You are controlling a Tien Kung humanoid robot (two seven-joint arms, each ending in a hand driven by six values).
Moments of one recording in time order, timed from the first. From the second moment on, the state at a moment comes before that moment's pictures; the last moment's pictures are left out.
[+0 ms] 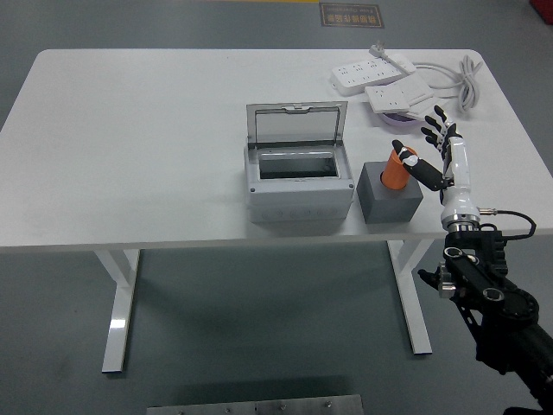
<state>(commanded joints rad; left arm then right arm) -0.17 0.29 -0.90 -0.44 0.94 -0.05 0.65 0.41 -0.14 1.10 0.79 -1.01 -0.43 0.61</state>
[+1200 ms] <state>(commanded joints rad) -0.18 0.30 -0.91 -0.44 0.97 -0.06 0.65 0.49 -0.11 0.93 0.74 -0.96 -0.42 0.57</state>
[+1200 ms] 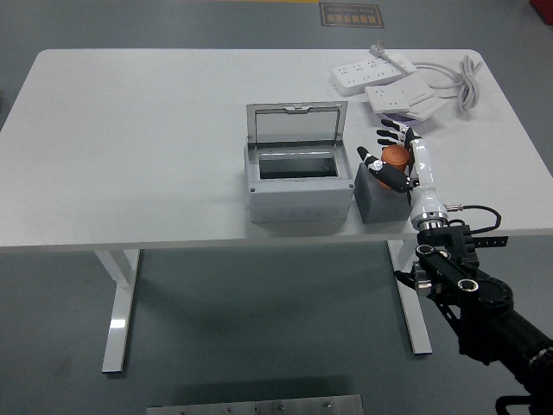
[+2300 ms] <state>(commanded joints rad) -0.19 0.30 -0.88 -0.44 0.93 -0.06 0.65 0.47 -0.14 0.94 0.73 -0.96 -0.41 0.57</state>
